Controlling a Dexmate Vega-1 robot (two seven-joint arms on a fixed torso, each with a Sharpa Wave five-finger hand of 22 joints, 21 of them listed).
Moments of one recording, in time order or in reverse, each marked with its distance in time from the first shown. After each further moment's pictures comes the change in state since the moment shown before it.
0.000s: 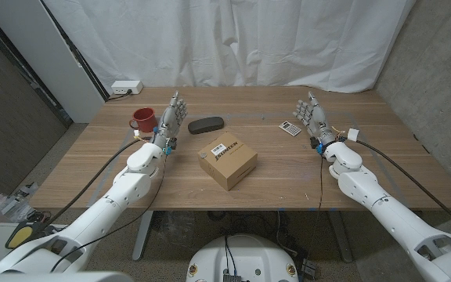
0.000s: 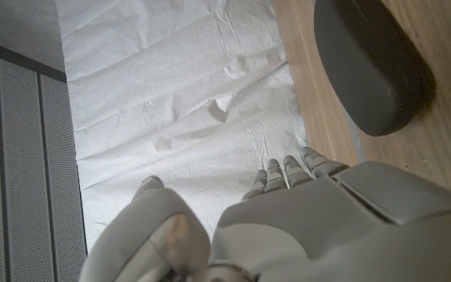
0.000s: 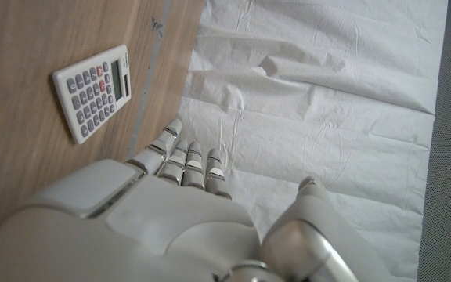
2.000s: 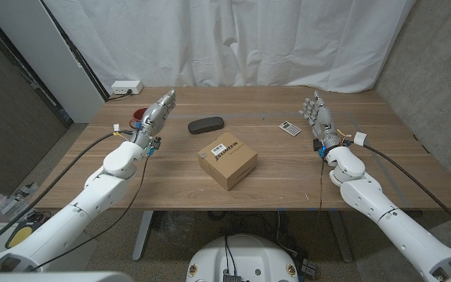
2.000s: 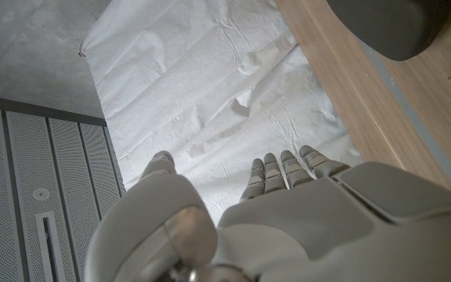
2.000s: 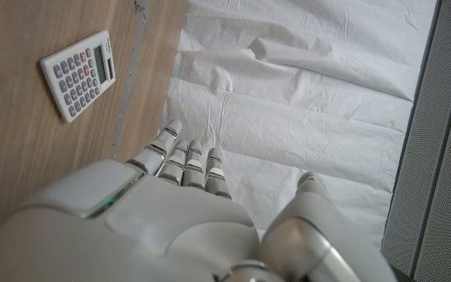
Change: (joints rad) left arm 0.136 0.184 -0.075 -0.207 0.114 -0.041 0.050; left_hand 0.170 0.067 0.061 -0.087 0.000 0.130 -0.057 0.030 0.003 0.063 -0.041 0.015 0.000 0.061 -0.039 0.011 -0.003 0.017 0.001 0.008 -0.001; right arm -0.127 -0.030 0.039 -0.204 -0.045 -0.004 -0.166; right_hand 0.026 0.019 0.012 -0.013 0.000 0.015 -0.015 0.008 0.000 0.021 -0.011 0.008 0.000 0.014 0.003 0.004 0.000 0.005 0.005 -0.017 0.000
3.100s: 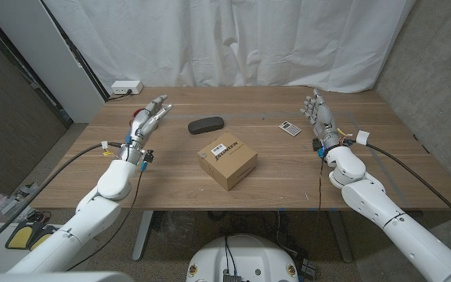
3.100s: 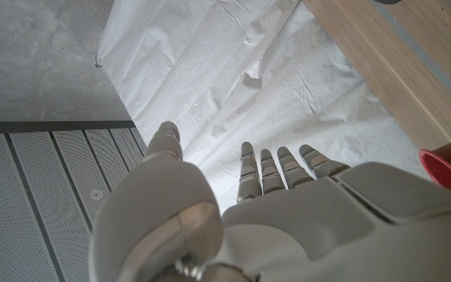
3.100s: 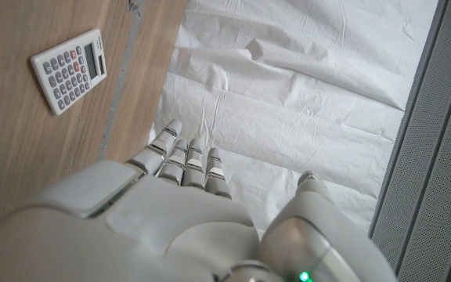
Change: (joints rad) left arm 0.159 -0.024 -0.080 -0.024 0.256 -0.220 0.203; left_hand 0.208 -0.010 0.038 -0.130 0.000 0.207 -0.050 0.044 0.005 0.063 -0.038 0.008 0.005 0.053 -0.024 0.000 0.000 0.000 0.000 0.000 0.000; right arm -0.065 -0.036 0.013 -0.155 -0.054 -0.072 -0.104; right_hand 0.004 0.004 0.003 -0.003 0.000 0.005 -0.005 0.000 0.000 0.013 -0.002 0.007 0.000 0.002 0.002 0.000 0.000 0.005 0.005 -0.007 0.005
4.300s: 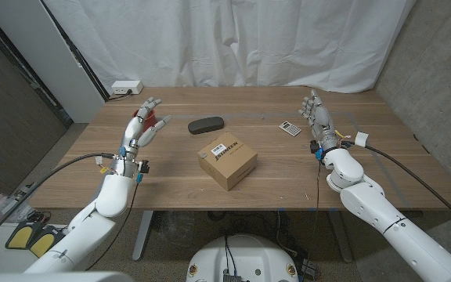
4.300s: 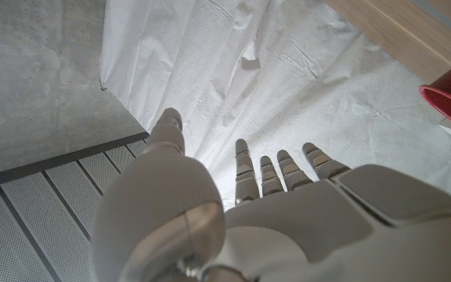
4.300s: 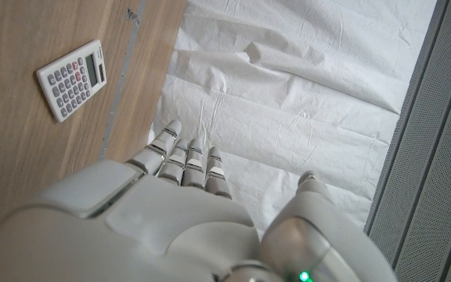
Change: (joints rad) left arm 0.129 -0.036 -0.087 -0.068 0.332 -0.027 0.229; left_hand 0.107 -0.009 0.006 -0.045 0.000 0.103 -0.031 0.003 0.003 -0.076 -0.006 -0.024 0.005 -0.037 0.028 -0.008 0.003 0.019 0.102 0.000 0.008; right arm -0.040 0.000 0.004 -0.066 -0.026 -0.019 -0.043; right_hand 0.000 0.000 -0.004 -0.004 0.000 0.006 -0.006 0.000 0.000 0.000 0.000 0.000 0.000 0.011 0.000 0.000 0.000 0.000 0.000 -0.019 0.000
